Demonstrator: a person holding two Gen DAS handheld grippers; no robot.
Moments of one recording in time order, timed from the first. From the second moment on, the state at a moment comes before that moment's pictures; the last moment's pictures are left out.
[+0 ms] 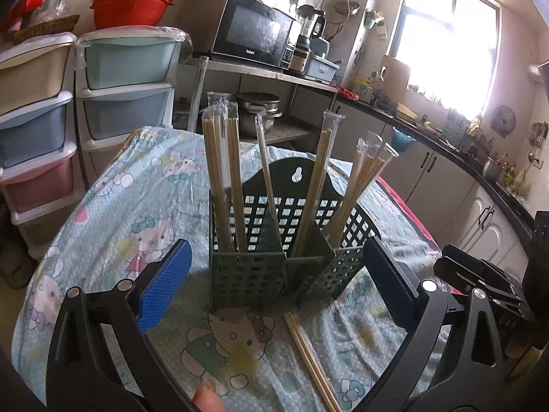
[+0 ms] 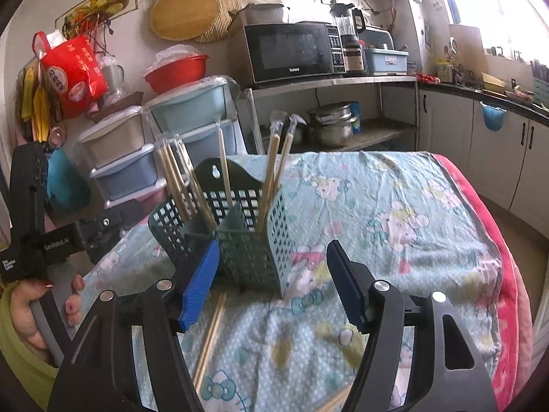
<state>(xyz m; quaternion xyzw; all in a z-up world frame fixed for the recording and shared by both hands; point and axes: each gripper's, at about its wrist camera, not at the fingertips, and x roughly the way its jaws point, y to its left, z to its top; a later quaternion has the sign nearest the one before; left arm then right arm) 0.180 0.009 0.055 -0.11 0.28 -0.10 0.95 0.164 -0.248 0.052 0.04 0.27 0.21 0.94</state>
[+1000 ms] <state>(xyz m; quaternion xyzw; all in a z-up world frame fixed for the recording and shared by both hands) 0.177 -0.016 0.017 -0.10 0.33 -0.13 0.93 0.140 -0.279 -0.002 0.04 0.35 0.19 0.92</state>
